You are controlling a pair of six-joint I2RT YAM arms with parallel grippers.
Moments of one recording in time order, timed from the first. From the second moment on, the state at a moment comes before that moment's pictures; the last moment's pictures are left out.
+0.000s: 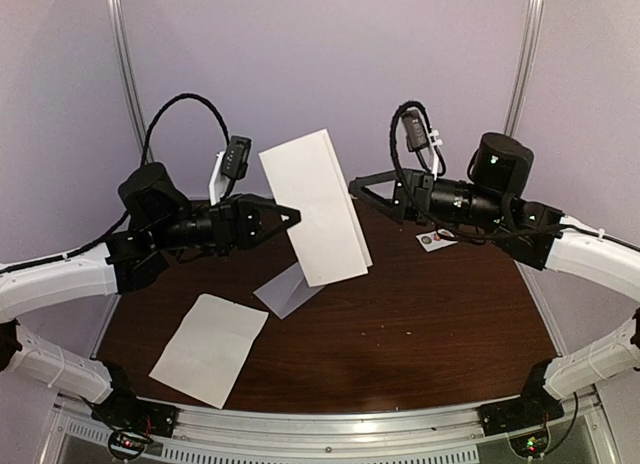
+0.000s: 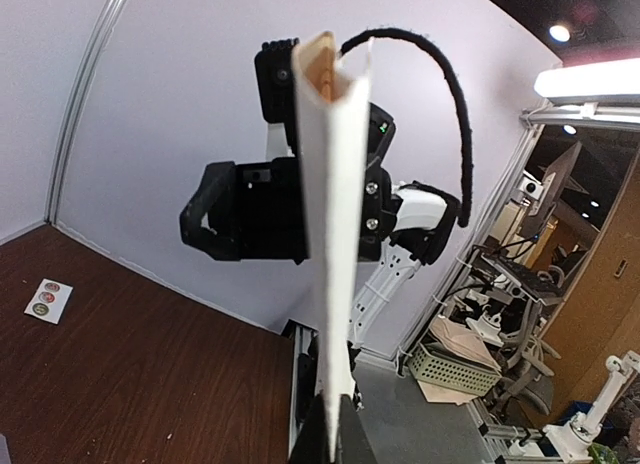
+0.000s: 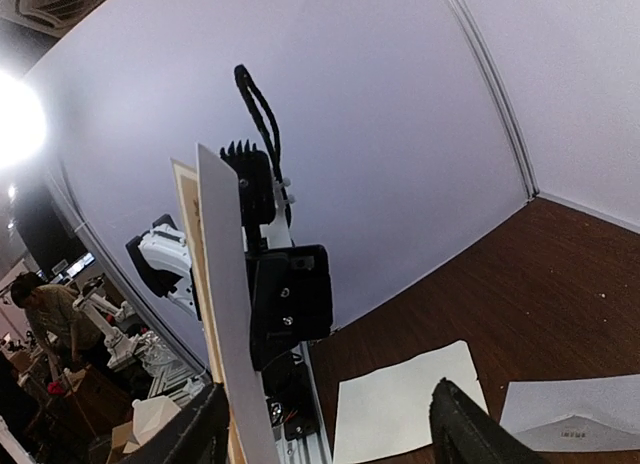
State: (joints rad) left arm -0.85 1.21 0.91 0.50 0.73 -0.58; right arm 0.84 1.24 1.13 0.17 -0.53 0.53
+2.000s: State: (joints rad) left arm -0.91 1.23 0.82 0.46 0.72 -0.61; right arm 0.92 1.26 1.13 0.25 -0.40 0.52
